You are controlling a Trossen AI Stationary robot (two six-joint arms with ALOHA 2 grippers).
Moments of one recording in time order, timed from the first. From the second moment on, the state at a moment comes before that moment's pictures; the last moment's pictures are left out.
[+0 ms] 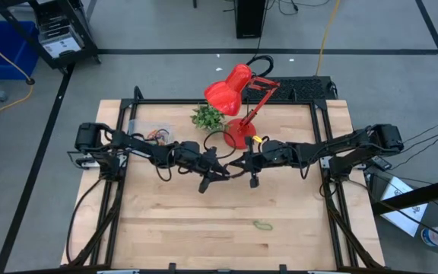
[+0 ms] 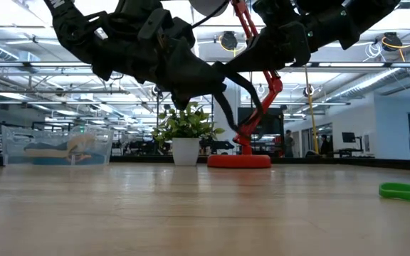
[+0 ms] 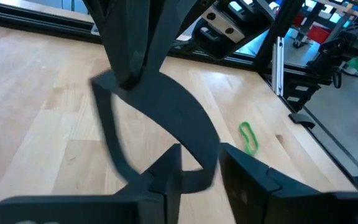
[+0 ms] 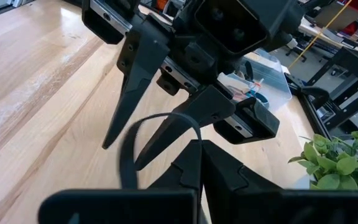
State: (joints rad) left arm 0.03 1.71 0.76 0.66 0.32 -0.18; right arm 0.02 1.41 0.70 0.35 0.03 -0.35
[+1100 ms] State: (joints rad) left arm 0.03 1.71 0.76 0.63 0.31 -0.11; right arm 0.02 1.41 0.70 0.31 0.03 -0.35
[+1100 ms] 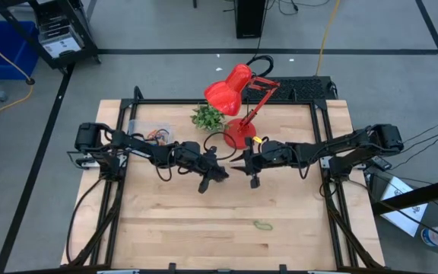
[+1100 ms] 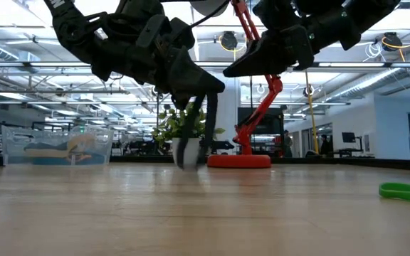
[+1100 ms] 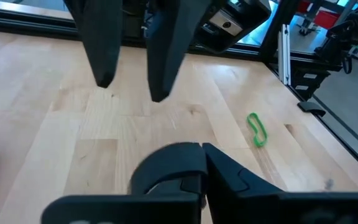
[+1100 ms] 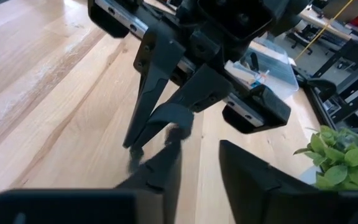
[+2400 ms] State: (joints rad) left arm 0.07 0.81 0.76 -0.62 -0.69 -0.32; right arm 0.02 1.41 0.70 0.17 0.03 -0.25
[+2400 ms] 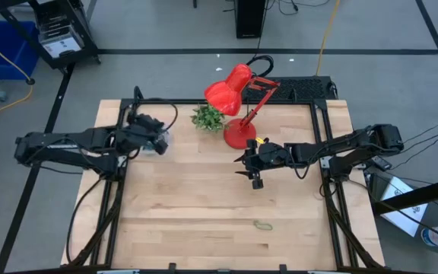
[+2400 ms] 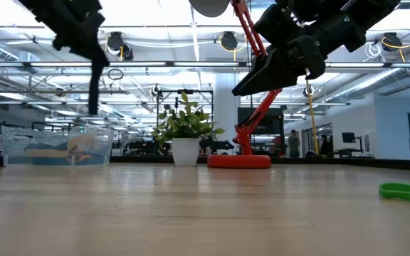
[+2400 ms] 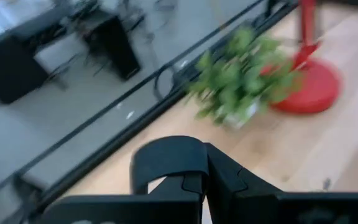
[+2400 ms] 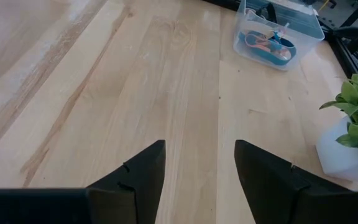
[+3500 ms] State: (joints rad) left arm 0.21 0.85 0.36 -0.62 -0.58 -0.76; right arm 0.02 1.41 0.70 0.17 0.03 -0.25
